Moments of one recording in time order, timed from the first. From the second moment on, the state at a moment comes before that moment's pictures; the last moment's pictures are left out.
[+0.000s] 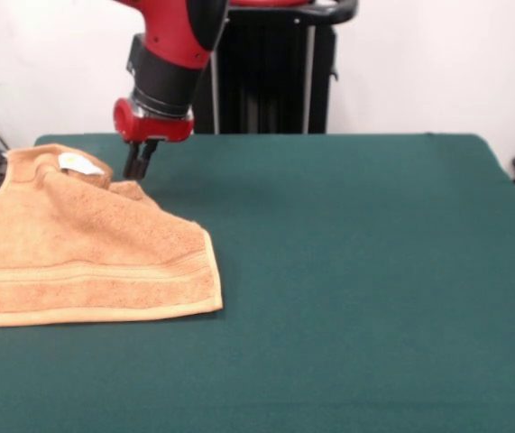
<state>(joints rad) -0.23 -0.38 -0.38 1.84 -0.38 -0.10 1.13</state>
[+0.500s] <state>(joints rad) -0.22 -0.37 -0.40 1.84 -0.38 -0.13 1.13</state>
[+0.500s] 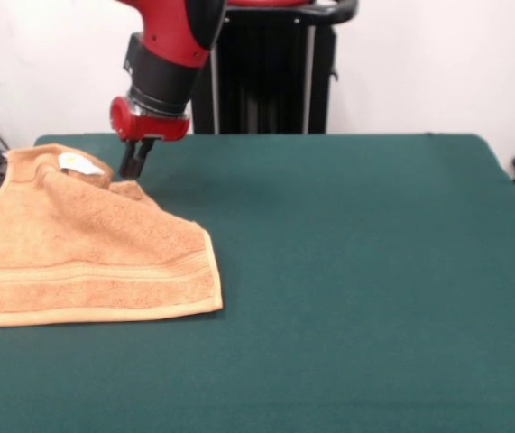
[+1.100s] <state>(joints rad) -0.20 -0.37 -0.43 1.84 -0.38 -0.15 1.13</state>
